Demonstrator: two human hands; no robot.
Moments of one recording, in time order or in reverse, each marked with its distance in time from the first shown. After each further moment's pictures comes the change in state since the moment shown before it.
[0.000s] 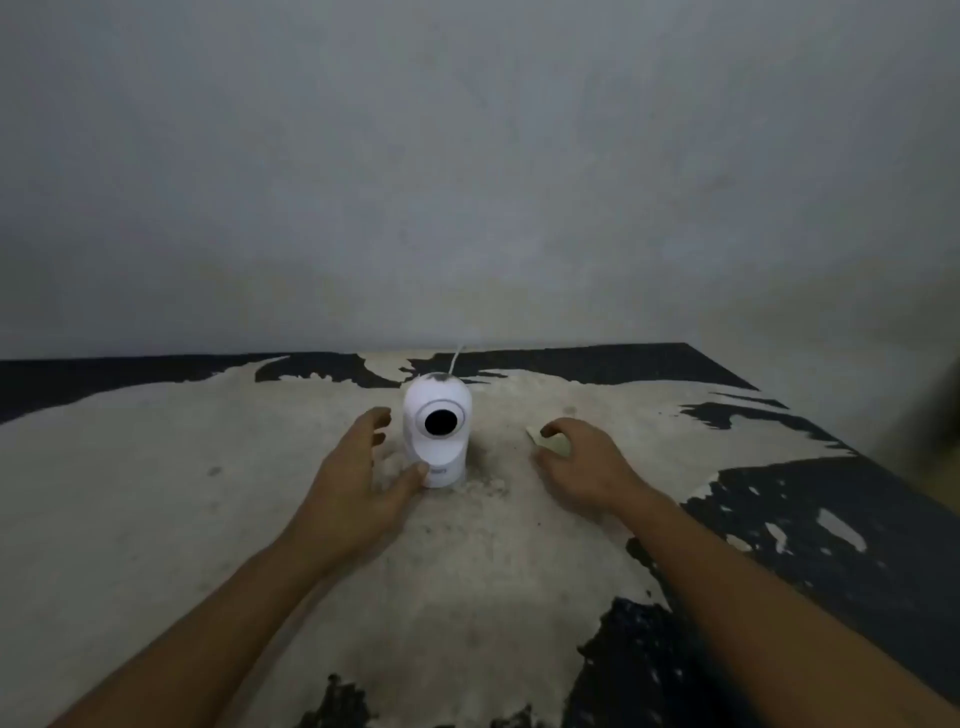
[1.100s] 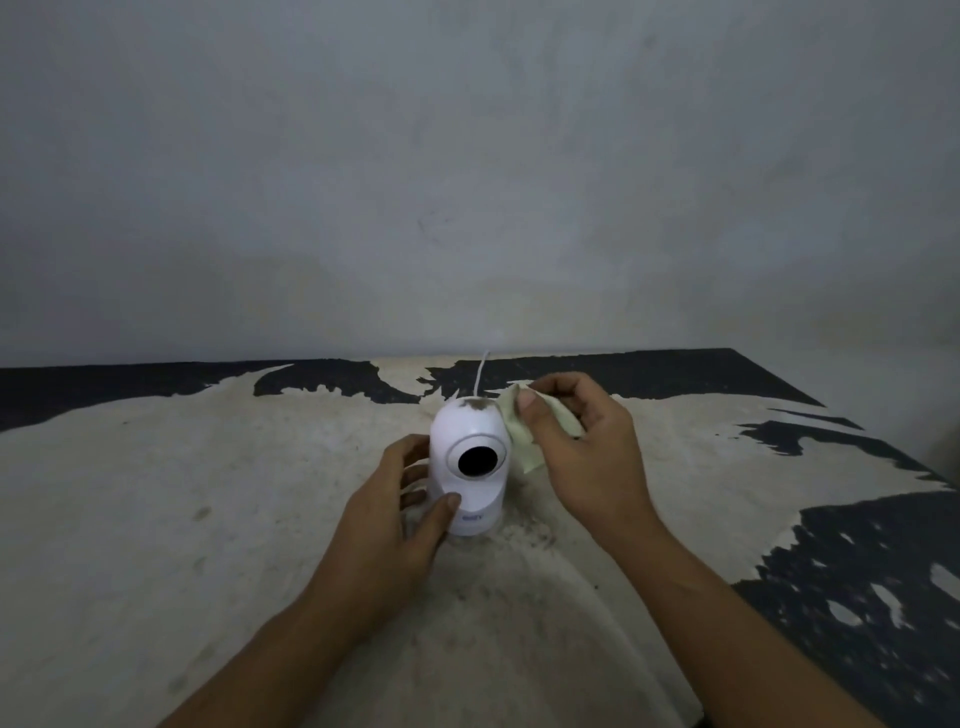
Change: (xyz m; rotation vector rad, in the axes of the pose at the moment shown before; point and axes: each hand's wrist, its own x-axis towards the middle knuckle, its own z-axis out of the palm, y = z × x) left_hand 0.026 -0.020 0.015 -0.150 -0.007 0.082; right_hand -0.002 -0.097 0.001 0.751 0.386 -0.268
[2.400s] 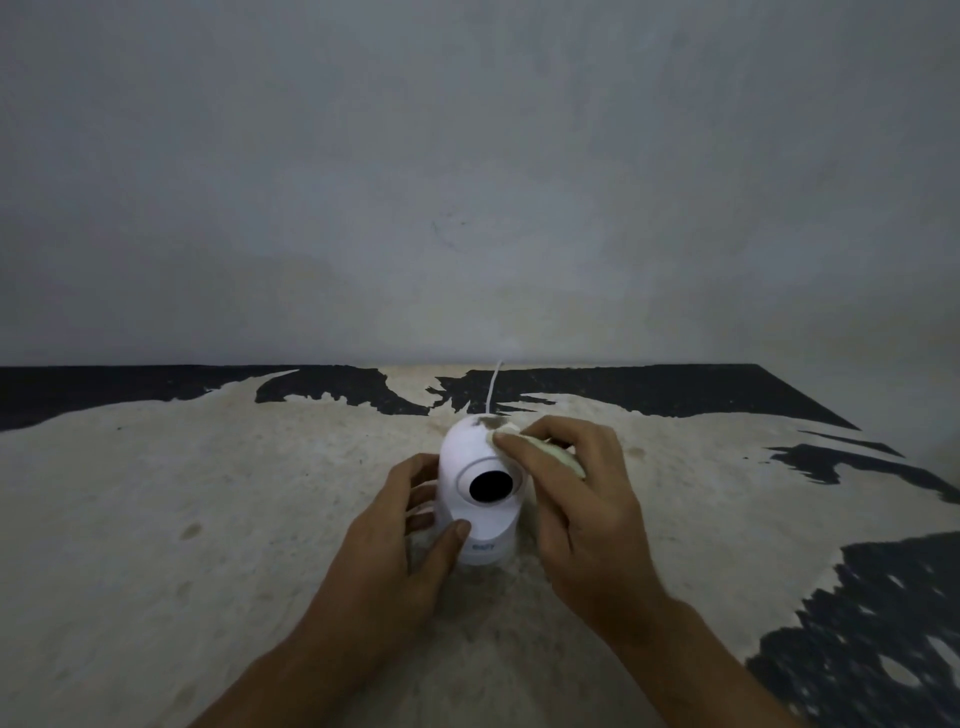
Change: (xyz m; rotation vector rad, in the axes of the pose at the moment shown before) left_hand 0.005 0.000 0.001 -0.056 -0.032 -0.028; right_hand -0.020 0.035 0.009 -0.476 -0.024 -0.609
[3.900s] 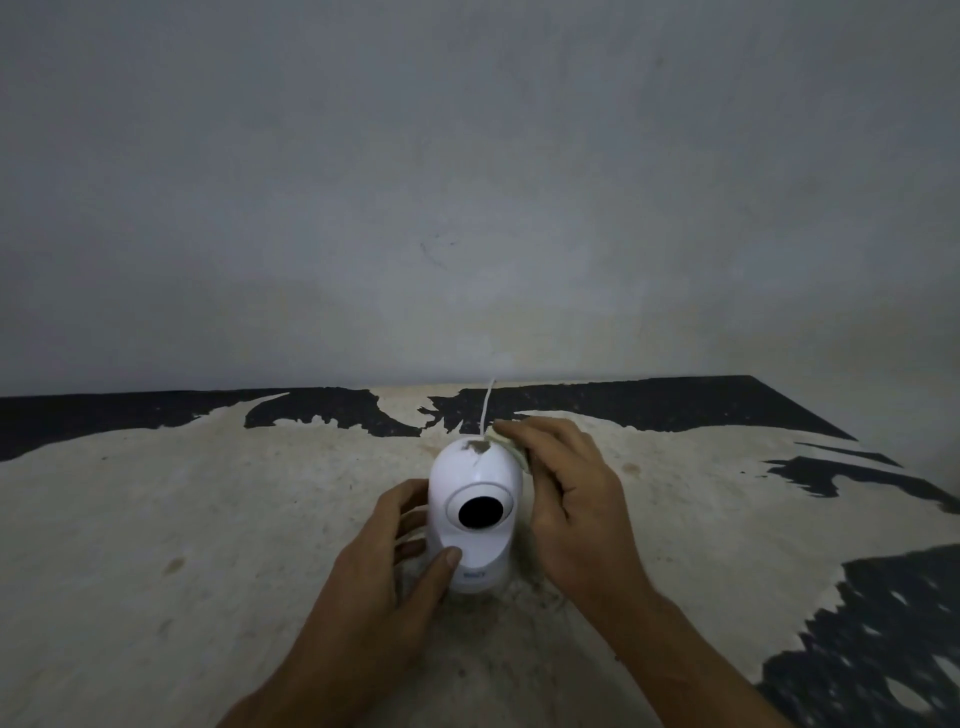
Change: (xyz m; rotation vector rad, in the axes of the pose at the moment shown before) left_hand 0.002 0.001 0.000 -0.027 -0.002 -0.049; right_hand 0.019 0.011 0.010 0.215 -0.078 0.300
